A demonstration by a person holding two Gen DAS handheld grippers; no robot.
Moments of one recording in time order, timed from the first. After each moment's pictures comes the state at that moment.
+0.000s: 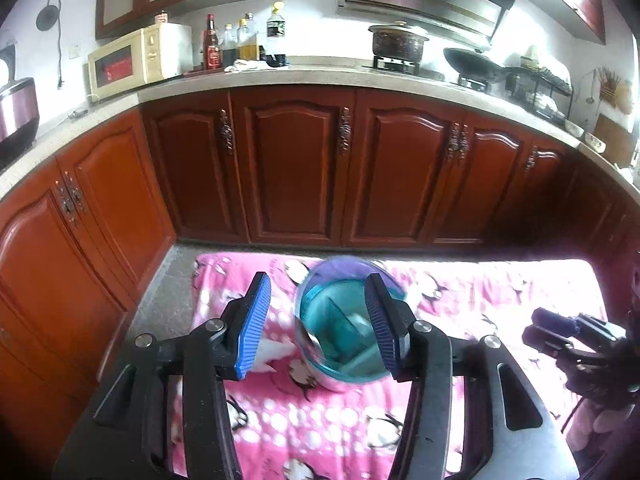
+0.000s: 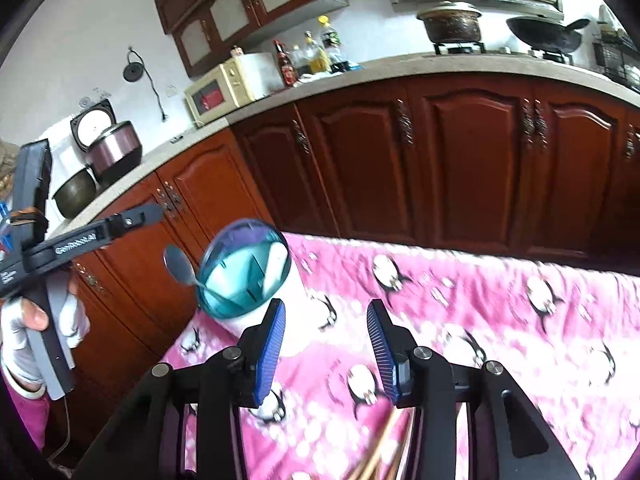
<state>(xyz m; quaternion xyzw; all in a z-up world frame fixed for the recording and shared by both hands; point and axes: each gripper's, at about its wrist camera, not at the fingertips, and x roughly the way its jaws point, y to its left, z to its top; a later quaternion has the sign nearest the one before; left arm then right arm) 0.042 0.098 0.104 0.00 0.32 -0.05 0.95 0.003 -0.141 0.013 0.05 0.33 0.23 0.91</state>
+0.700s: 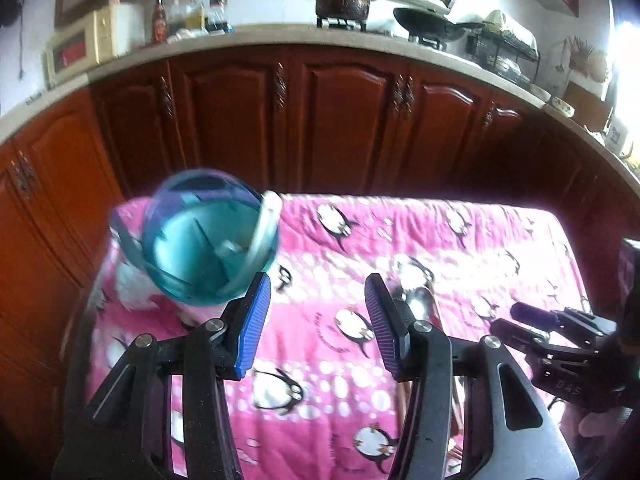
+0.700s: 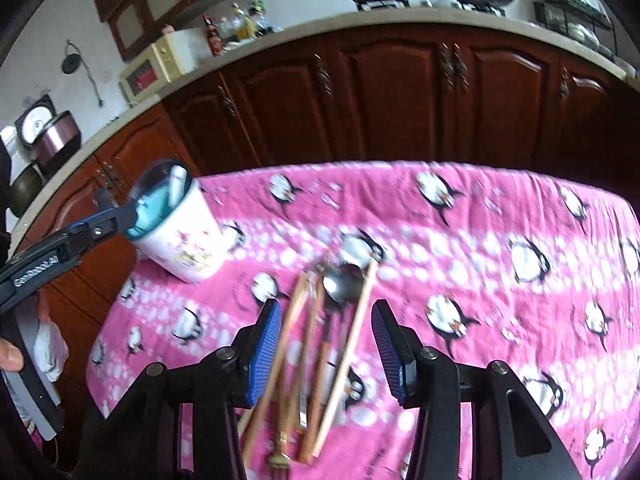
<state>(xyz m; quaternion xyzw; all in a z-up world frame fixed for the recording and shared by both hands) 0.013 -0.006 0.045 0.00 0.37 -0.12 0.92 -0.029 -0.220 -0.038 0.06 0.42 0.13 0.89</state>
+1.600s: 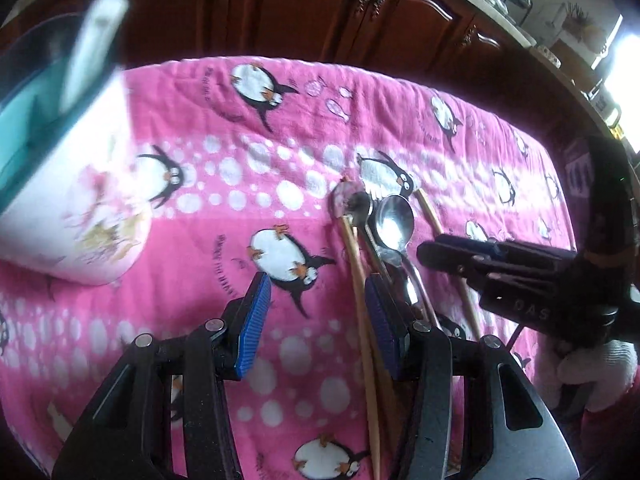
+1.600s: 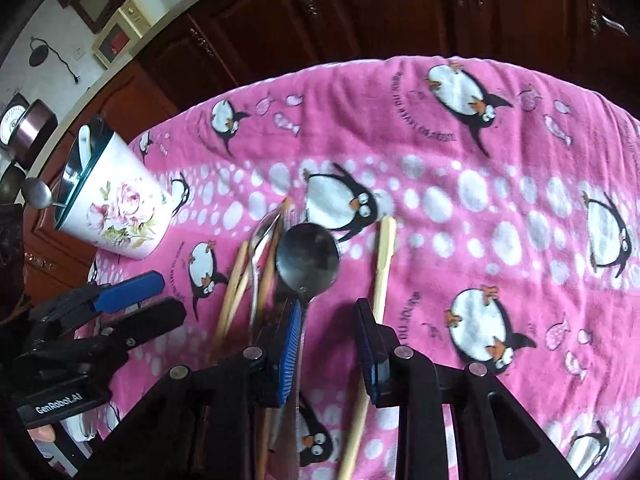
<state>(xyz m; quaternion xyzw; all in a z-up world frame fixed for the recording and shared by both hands) 0.062 -0.063 -0.063 -0.02 0.51 -0.20 0.83 0.056 -0.221 -0.110 0.08 0.52 0.16 0.84</state>
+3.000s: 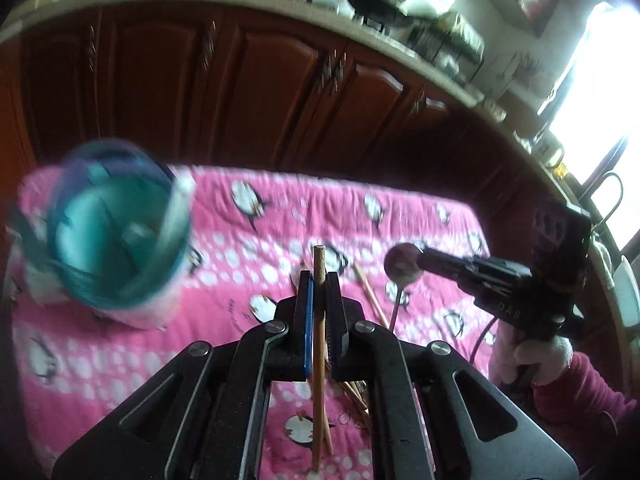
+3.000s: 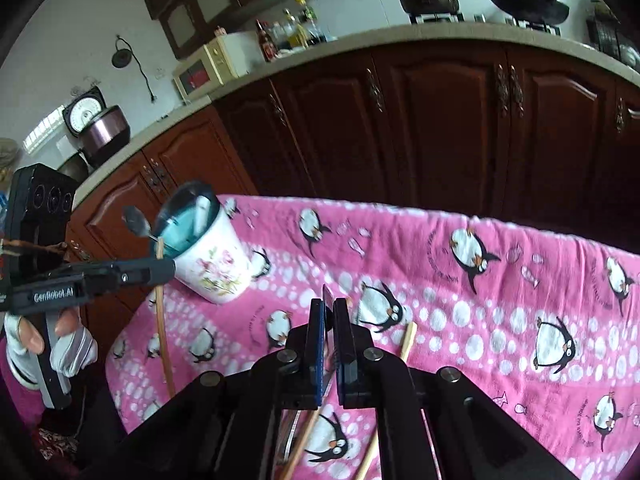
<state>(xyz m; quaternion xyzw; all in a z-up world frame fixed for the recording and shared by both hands) 0.030 0.011 0.064 -0.09 0.41 -0.27 0.87 0.011 -0.231 0.003 0.05 0.36 0.25 0.90</state>
